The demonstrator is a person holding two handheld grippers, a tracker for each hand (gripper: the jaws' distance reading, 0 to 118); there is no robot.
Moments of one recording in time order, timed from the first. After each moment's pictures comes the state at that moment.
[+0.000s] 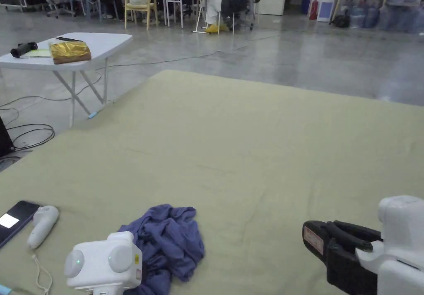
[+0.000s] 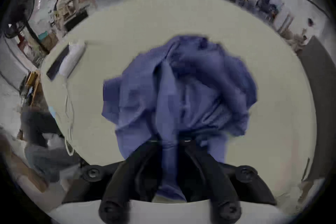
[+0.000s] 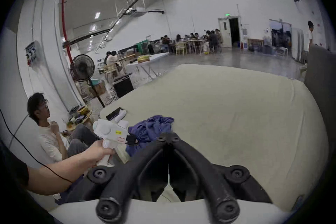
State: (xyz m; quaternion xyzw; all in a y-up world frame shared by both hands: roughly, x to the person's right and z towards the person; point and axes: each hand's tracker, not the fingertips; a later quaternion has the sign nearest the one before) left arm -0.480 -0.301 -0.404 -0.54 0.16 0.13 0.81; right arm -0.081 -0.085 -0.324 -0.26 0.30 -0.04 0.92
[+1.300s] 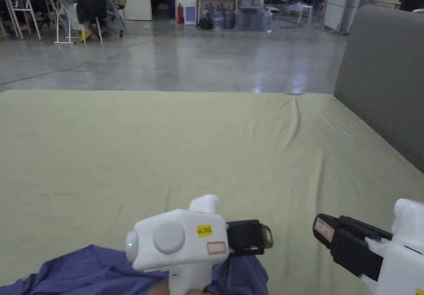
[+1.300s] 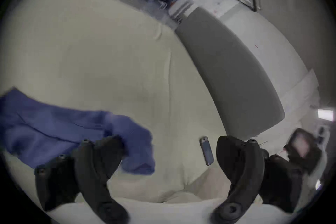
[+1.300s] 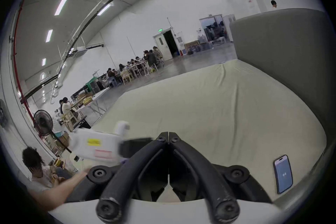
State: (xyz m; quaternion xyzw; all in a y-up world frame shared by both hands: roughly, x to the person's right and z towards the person) left arm -0.106 -0.183 -0.451 -0.42 -0.34 0.20 0.81; right arm 0.158 -0.106 -0.278 -0.21 0.06 -0.18 0.96
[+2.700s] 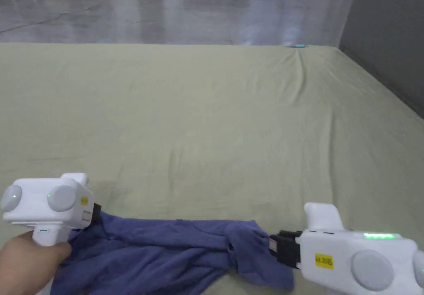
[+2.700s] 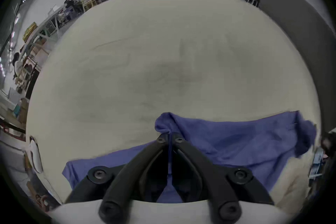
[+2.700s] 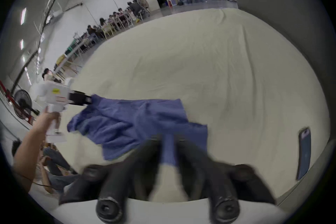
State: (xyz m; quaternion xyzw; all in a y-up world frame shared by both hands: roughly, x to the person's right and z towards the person) left arm -0.280 -0.270 -0.556 -0.51 -0.07 -0.03 0.86; right arm 0.102 -0.253 -0.405 -0.44 0.02 -0.12 0.89
